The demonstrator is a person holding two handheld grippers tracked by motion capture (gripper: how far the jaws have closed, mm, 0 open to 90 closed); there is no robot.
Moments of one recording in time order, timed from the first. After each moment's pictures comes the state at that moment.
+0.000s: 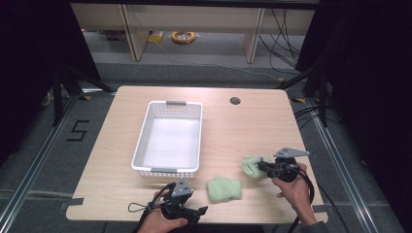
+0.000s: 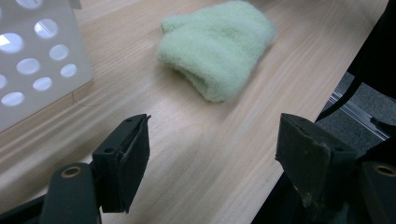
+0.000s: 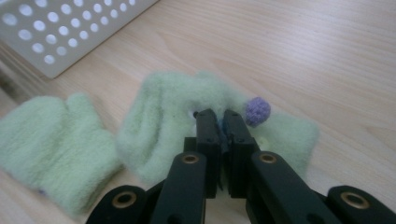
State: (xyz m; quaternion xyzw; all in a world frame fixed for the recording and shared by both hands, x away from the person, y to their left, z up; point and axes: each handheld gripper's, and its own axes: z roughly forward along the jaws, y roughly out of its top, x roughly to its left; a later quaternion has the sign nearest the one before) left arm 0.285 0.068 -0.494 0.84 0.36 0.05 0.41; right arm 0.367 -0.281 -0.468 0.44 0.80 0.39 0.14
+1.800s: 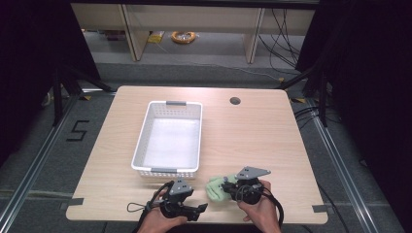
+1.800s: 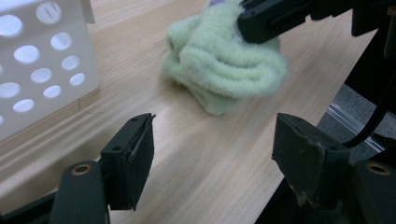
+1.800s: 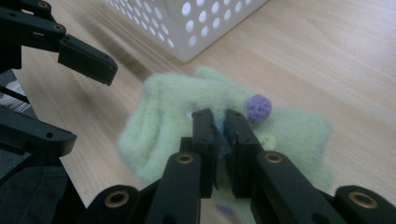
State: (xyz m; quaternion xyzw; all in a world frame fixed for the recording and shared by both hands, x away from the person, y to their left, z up) left arm 0.287 0.068 -0.492 0.82 0.37 0.05 0.43; right arm 0.314 -0.177 -0.478 0.39 0.83 0.39 0.07
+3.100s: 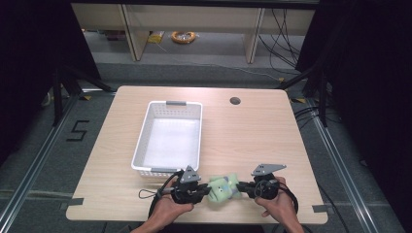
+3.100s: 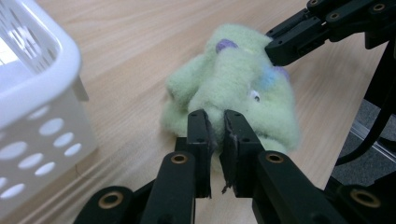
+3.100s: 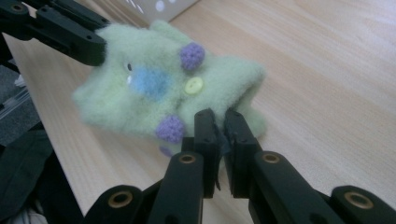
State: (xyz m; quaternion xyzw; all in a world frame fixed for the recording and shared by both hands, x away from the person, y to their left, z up) left arm 0.317 0.048 -0.484 0.83 0.34 0.06 0.44; right arm 0.331 -0.228 -0.483 0.37 0.85 0.38 0.04
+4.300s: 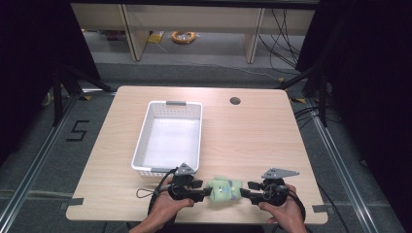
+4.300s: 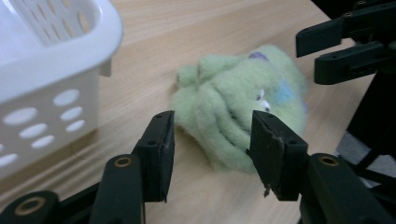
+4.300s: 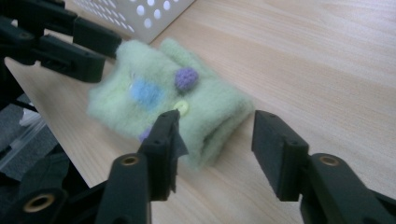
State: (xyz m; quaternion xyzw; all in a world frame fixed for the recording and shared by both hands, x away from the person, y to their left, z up) left arm 0.325 0.054 -0.490 0.79 0.43 -0.01 0.45; right arm 0.311 -0.243 -0.479 0.44 0.80 0.41 0.04
